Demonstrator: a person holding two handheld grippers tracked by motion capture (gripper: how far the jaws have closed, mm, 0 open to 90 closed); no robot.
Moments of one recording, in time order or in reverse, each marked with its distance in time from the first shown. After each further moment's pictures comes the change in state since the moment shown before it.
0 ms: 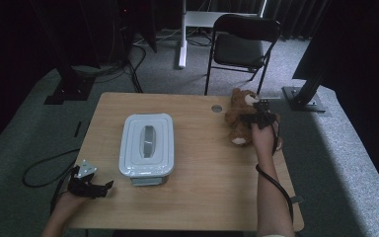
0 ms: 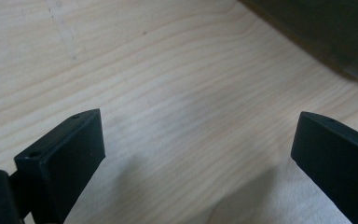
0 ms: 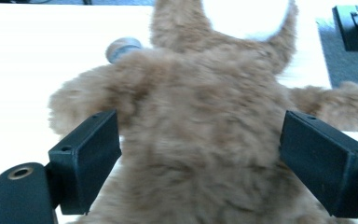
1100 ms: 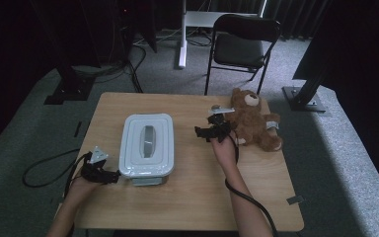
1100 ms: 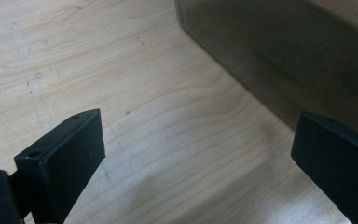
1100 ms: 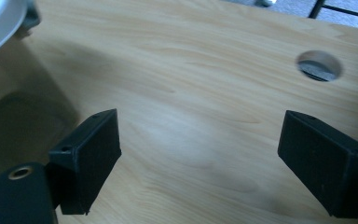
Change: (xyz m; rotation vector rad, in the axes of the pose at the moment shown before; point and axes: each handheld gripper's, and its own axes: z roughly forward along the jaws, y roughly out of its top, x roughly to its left) left arm -0.004 0.044 0.025 -0.048 -0.025 0.025; right arm 0.141 -0.041 0.007 -0.087 0.290 -0.250
